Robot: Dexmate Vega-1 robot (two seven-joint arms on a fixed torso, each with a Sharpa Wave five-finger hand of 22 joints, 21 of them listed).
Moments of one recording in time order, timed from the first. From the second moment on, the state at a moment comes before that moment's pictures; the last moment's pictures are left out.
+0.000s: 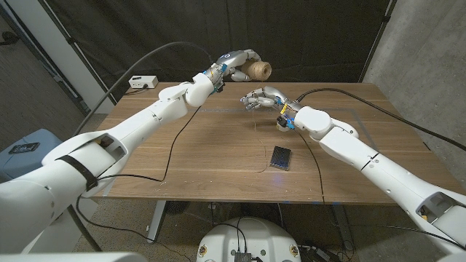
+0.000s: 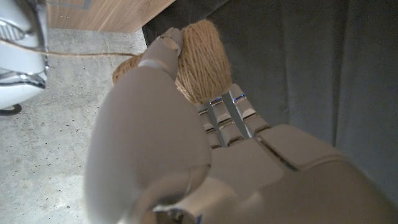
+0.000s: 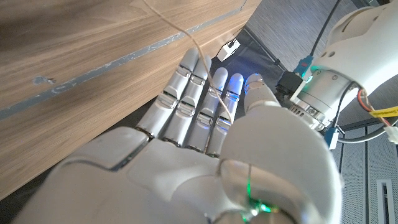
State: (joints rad) left arm 0.24 0.49 0.83 -1.21 0.54 -0.34 0.25; left_hand 1.45 0.03 0.27 -0.17 0.42 0.43 0.01 0.58 0.43 0.31 -0.05 0.71 0.84 0.38 -0.06 0.63 0.55 0.21 0.08 0.55 0.25; right arm -0.70 -0.65 -0.62 -1.77 0.23 -0.10 0.06; right_hand 0.96 0.07 0.21 -0.12 0.19 0.84 -0.05 0.35 0.19 0.77 -0.07 0.51 0.26 0.82 -0.10 0.39 0.36 0.83 -0.10 0.36 0.19
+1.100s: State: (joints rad) left arm 0.21 0.46 0.86 -1.13 0.53 -0.36 0.26; left_hand 1.45 0.03 0.27 -0.17 0.42 0.43 0.01 0.58 0.43 0.31 -0.06 0.71 0.84 0.38 -0.06 0.63 0.55 0.20 0.08 0.57 0.25; right arm -0.69 -0.66 -0.59 -1.76 0.39 0.02 0.22; right_hand 0.96 0.08 0.21 -0.12 0.19 0.85 -0.05 0.34 0.19 0.78 -0.07 0.49 0.25 0.82 -0.10 0.39 0.36 0.83 -0.10 0.37 0.19
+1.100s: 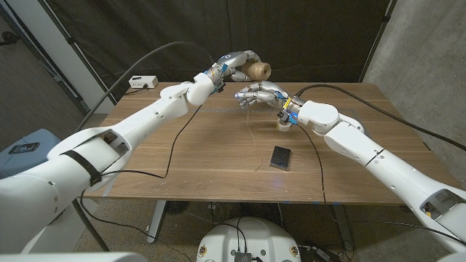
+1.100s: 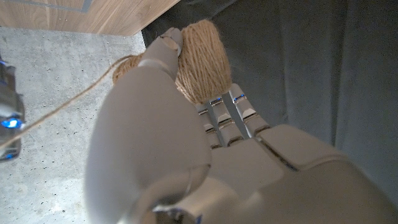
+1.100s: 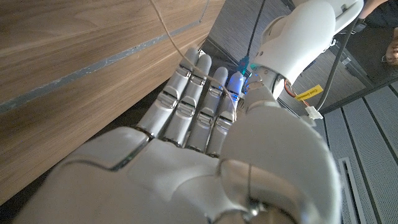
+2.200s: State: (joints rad) left arm 0.19 0.43 0.89 -1.07 0.52 -0.39 0.28; left_hand 1.45 0.03 0.27 -0.17 0.43 0.43 0.01 0.58 0.43 0.31 -0.06 0.71 0.84 0.39 -0.06 0.62 0.55 0.20 0.08 0.57 0.25; right arm -0.67 -0.64 -0.57 -1.76 0.41 0.08 0.23; right_hand 0.95 0.09 0.21 -0.12 0.19 0.87 -0.06 0.33 0.19 0.80 -0.08 0.48 0.24 0.83 -0.10 0.39 0.36 0.83 -0.10 0.37 0.19
